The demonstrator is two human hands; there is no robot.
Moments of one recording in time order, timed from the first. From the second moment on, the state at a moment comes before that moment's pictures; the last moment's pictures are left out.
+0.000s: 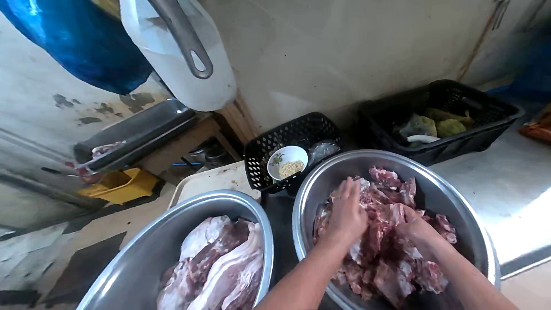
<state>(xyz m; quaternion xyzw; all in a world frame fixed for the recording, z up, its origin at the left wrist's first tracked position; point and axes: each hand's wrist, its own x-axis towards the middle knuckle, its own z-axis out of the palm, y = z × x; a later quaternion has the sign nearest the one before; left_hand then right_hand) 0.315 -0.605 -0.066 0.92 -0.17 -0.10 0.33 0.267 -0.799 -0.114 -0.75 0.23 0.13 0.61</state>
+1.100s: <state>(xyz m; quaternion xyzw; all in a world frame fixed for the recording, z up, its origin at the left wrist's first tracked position) 0.295 -0.602 -0.070 0.84 -0.20 -0.19 0.47 0.243 -0.780 -0.083 -0.61 0.17 0.06 0.77</state>
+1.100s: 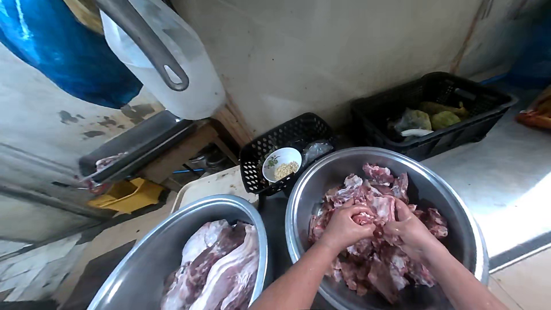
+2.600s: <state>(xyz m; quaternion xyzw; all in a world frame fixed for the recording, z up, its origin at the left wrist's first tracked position) 0.370 -0.584 -0.063 0.85 -0.12 -0.30 0.43 0.182 -0.837 -0.075 -0.79 0.08 -0.16 0.58</state>
